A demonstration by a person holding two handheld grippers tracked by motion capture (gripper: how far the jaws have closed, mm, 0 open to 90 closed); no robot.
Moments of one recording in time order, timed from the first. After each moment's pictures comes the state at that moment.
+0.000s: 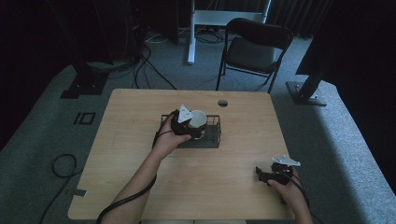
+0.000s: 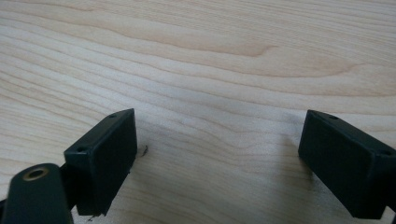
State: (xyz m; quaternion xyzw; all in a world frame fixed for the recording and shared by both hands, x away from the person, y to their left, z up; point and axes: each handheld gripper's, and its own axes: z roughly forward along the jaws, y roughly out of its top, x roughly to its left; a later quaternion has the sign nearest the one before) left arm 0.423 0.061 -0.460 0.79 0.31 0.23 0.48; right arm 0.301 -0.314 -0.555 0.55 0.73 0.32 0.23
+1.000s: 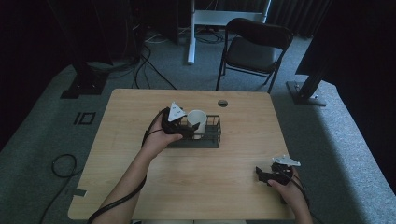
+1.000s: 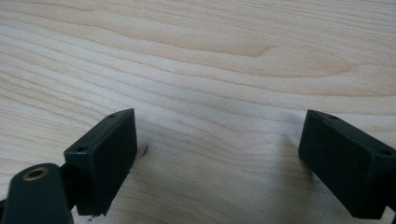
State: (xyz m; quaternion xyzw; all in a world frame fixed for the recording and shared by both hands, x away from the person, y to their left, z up) left arm 0.408 0.092 -0.434 0.78 0.31 0.25 0.48; right arm 0.301 -0.314 -0.555 0.55 0.73 0.32 0.23
